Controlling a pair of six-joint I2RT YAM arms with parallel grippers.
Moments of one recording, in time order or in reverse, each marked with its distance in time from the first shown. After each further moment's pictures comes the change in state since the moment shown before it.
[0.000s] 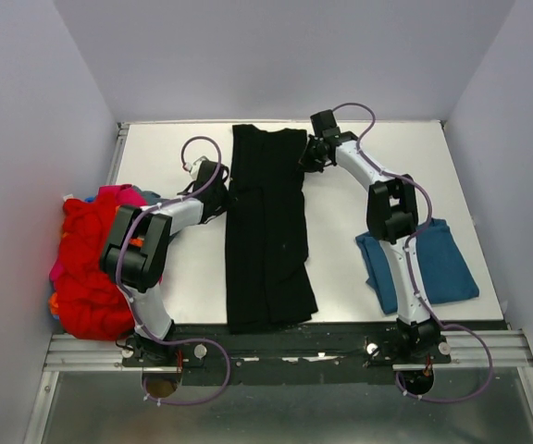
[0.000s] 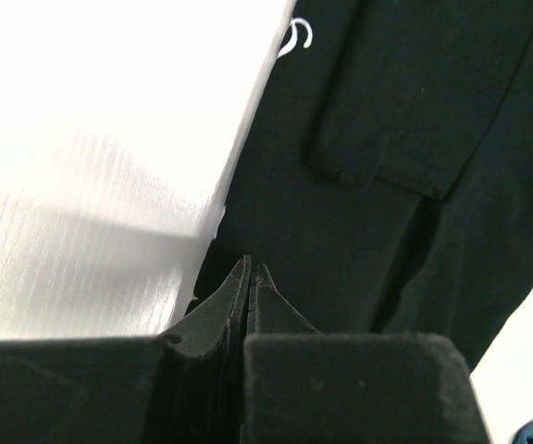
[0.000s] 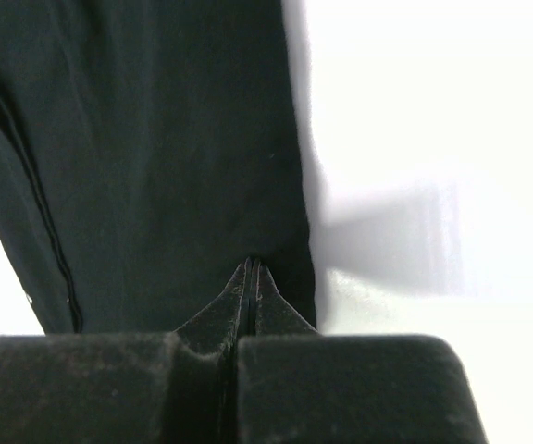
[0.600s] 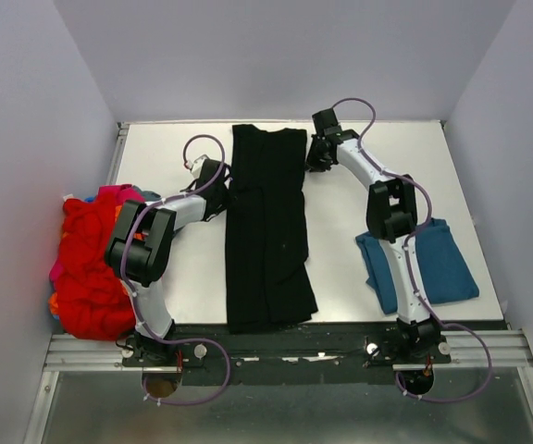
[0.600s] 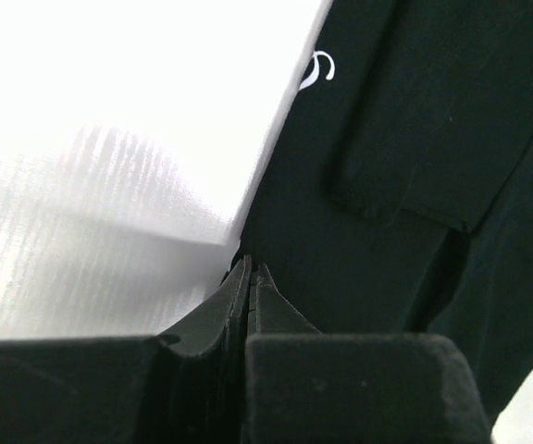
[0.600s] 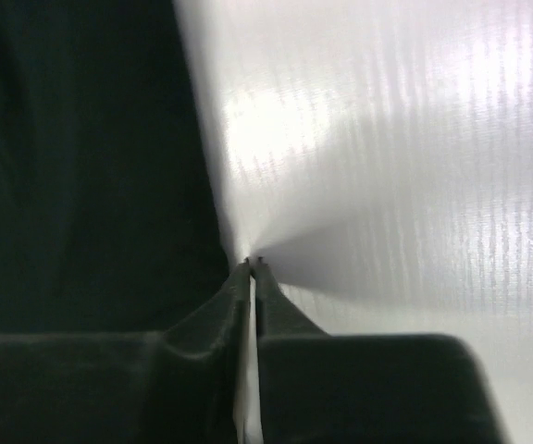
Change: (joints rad) left arm 0.000 0.056 0.046 0.002 -0.055 0.027; right arm -0.019 0.079 0.142 -0.096 0.113 -0.125
